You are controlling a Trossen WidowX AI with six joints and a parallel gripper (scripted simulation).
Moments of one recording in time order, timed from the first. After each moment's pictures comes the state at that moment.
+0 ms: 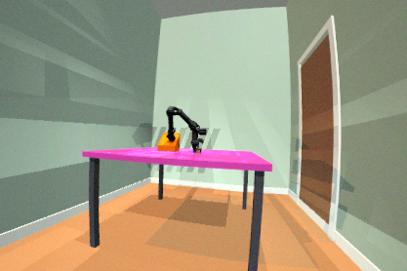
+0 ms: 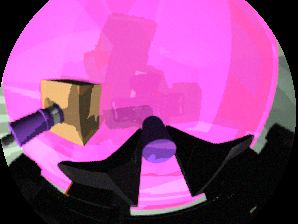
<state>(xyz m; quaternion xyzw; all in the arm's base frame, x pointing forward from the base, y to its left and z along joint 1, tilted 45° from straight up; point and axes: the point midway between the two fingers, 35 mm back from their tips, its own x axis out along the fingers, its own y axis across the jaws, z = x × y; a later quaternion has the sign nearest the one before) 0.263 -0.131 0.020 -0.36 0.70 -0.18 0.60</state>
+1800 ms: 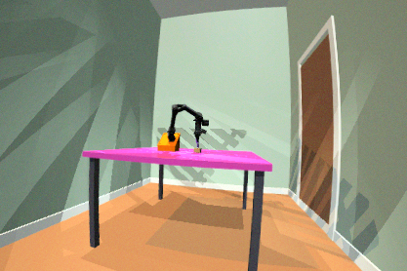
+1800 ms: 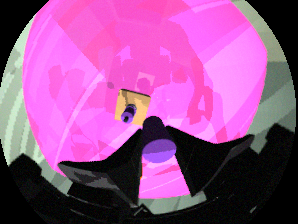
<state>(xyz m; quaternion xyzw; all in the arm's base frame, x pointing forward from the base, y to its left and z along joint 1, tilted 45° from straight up) 0.280 -0.014 0.036 -0.36 0.70 -0.17 0.60</state>
